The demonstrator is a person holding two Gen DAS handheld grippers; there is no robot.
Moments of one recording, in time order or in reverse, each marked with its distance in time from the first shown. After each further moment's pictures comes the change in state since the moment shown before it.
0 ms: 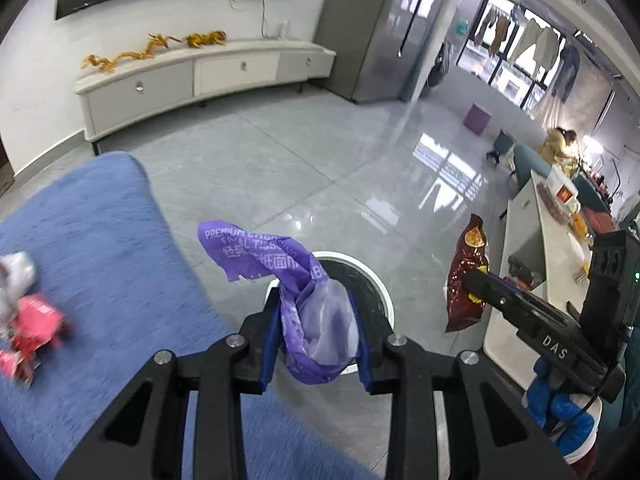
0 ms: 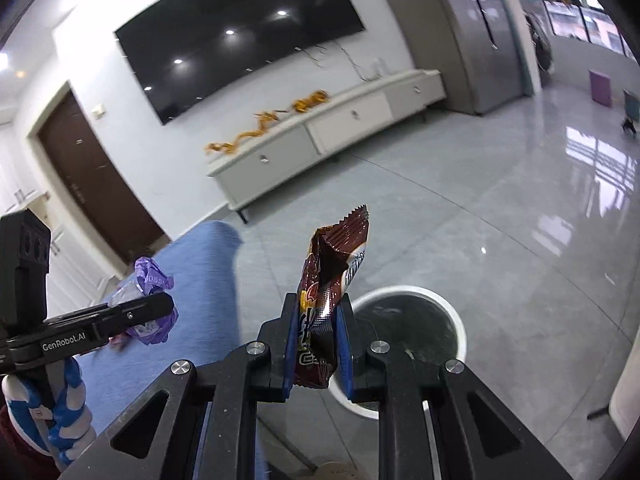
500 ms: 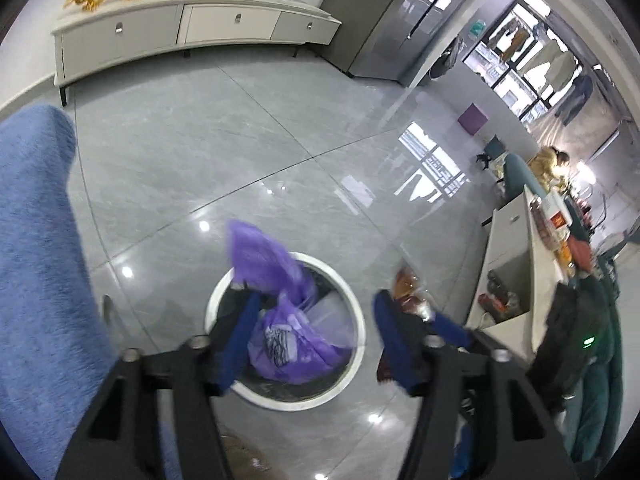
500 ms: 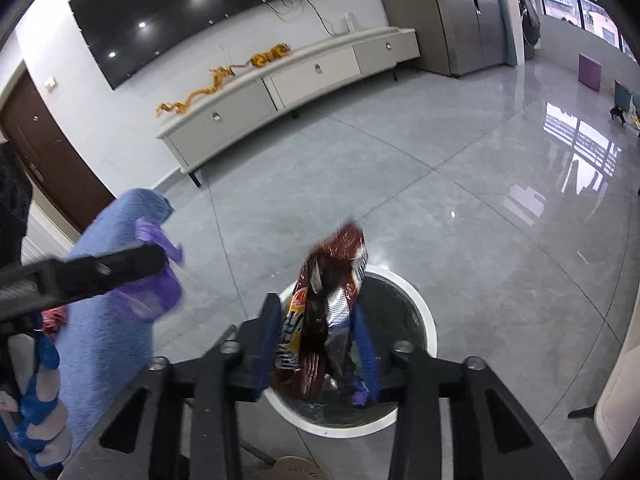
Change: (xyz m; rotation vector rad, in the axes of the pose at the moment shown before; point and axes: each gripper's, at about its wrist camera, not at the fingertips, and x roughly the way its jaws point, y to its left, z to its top) left arm 0.113 0.004 0.041 -0.147 0.102 -0.131; right arm 0.085 -0.050 0.001 0.005 0.160 -0.129
